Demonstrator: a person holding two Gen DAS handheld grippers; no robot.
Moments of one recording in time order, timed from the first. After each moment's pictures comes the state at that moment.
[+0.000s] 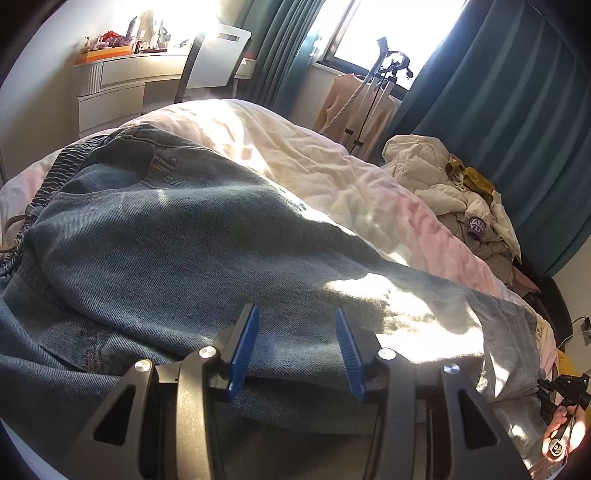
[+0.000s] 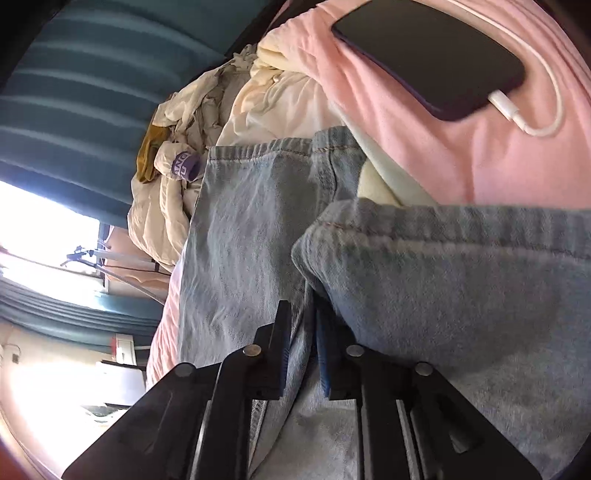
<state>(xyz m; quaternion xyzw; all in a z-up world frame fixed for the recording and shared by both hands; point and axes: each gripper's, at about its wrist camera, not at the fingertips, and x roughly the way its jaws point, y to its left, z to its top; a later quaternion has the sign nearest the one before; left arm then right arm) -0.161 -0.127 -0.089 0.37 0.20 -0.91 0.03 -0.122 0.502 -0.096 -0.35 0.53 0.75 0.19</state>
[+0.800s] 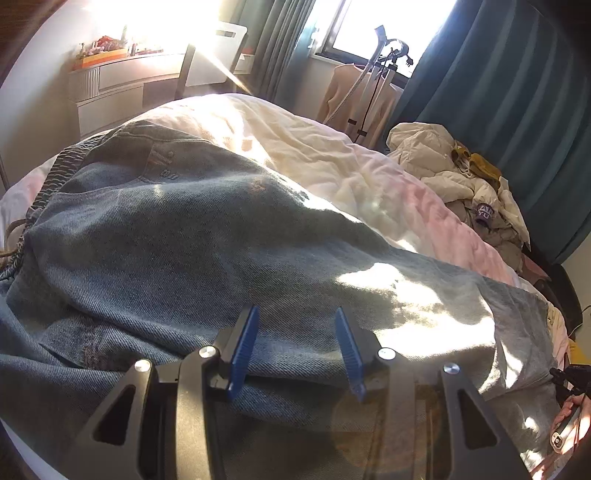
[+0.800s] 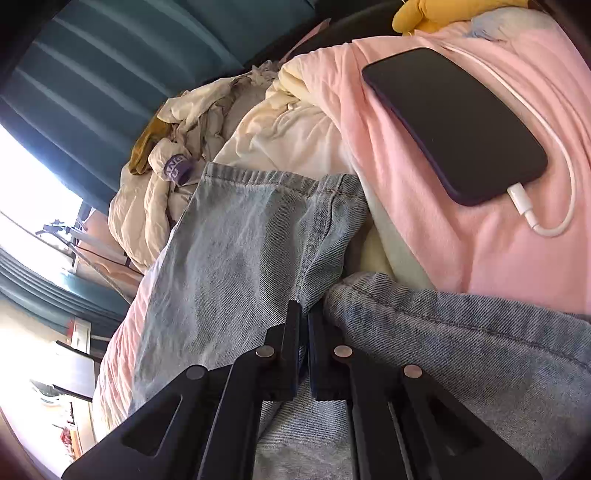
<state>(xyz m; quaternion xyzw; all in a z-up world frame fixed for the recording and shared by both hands) -0.160 -0.122 -0.093 0.38 0.19 -0.90 0.02 -0.126 0.509 -0.092 -0.35 0.43 0.80 0.22</state>
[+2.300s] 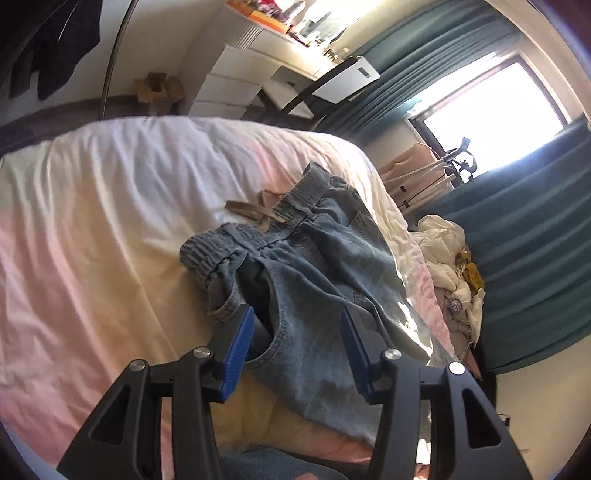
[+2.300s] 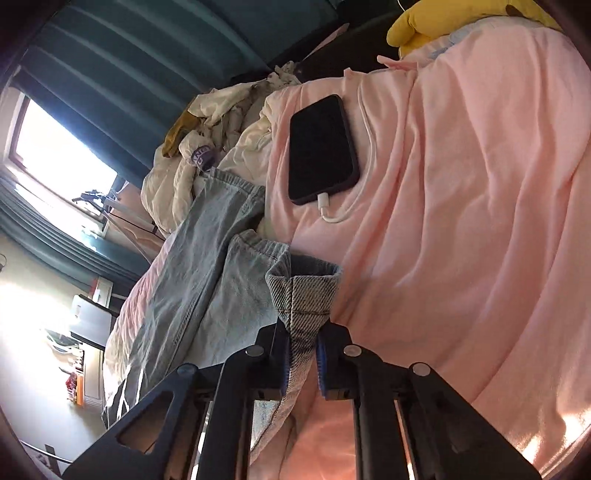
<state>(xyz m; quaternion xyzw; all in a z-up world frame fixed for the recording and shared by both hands) 0.097 -0.365 -0.048 0.36 0.45 -0.81 0.08 0.028 0.569 -0.069 -0.35 0.42 0.82 0.14</state>
